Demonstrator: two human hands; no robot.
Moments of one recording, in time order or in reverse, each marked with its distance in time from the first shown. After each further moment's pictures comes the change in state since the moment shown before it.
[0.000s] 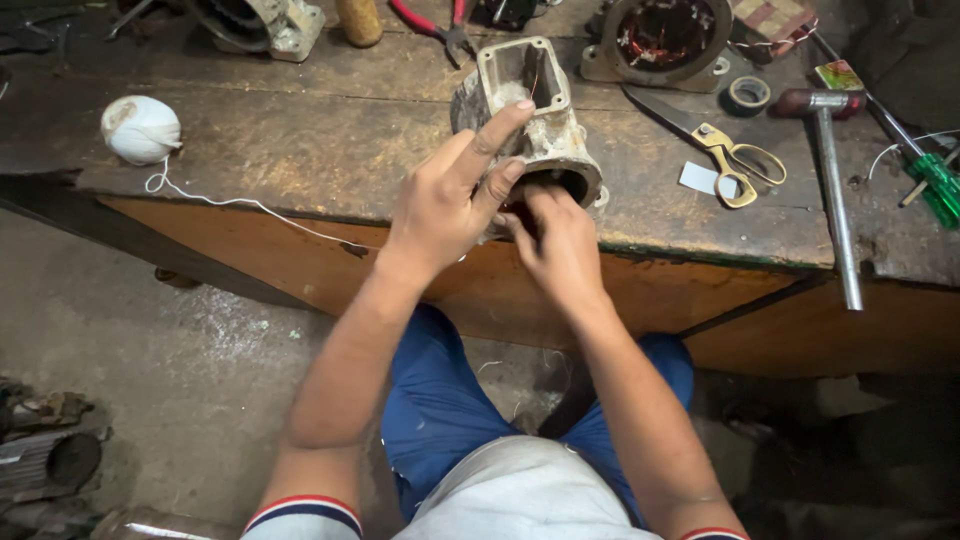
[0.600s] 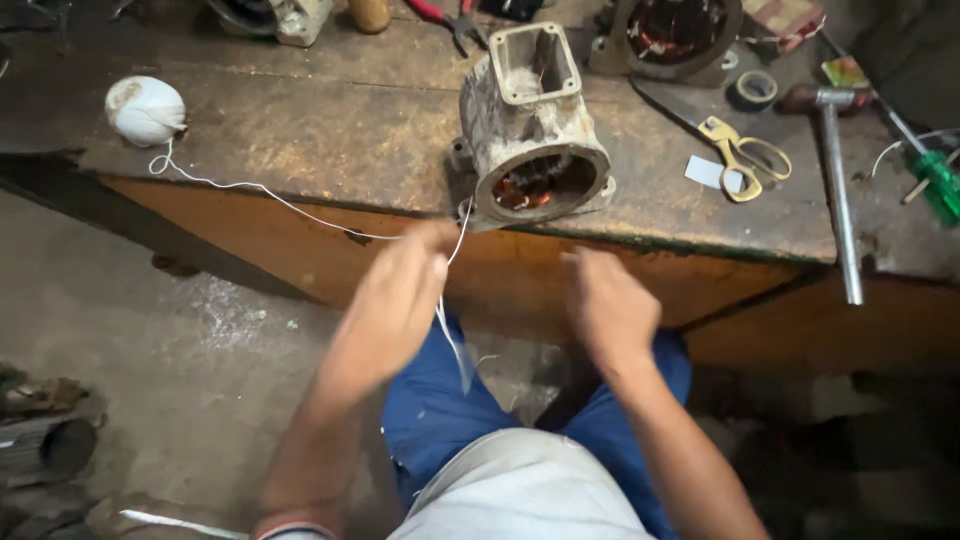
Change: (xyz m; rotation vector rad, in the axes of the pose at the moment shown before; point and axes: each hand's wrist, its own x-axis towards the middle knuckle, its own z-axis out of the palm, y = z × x) left_hand -0.090 0.042 -0.057 -0.161 -0.156 -0.287; right_hand -0.082 0.007 -0.030 -0.537 -0.062 0.131
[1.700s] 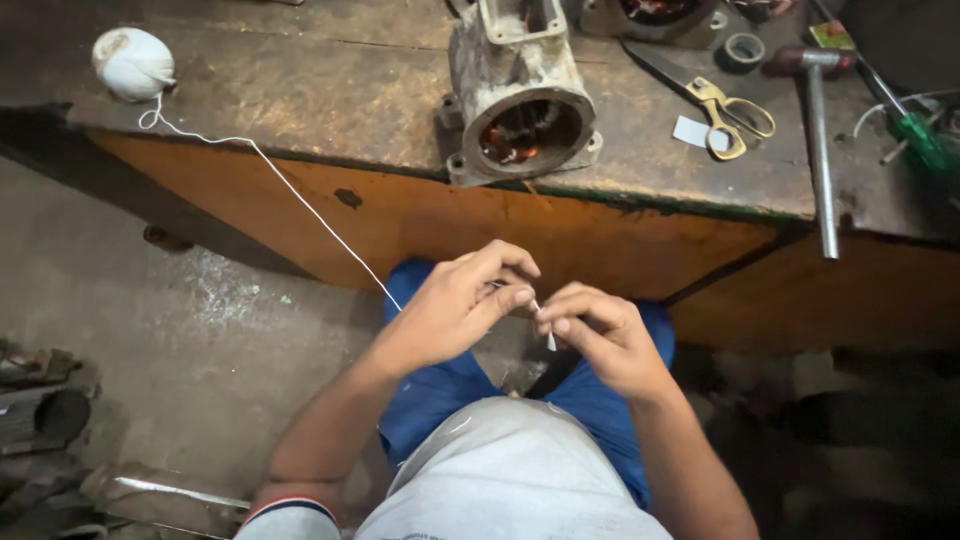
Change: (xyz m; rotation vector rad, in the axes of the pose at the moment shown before) left_hand -0.020 0.043 0.046 -0.474 -0.309 -0.155; right_hand -0.063 0.017 -0.052 1.405 -0.456 0.074
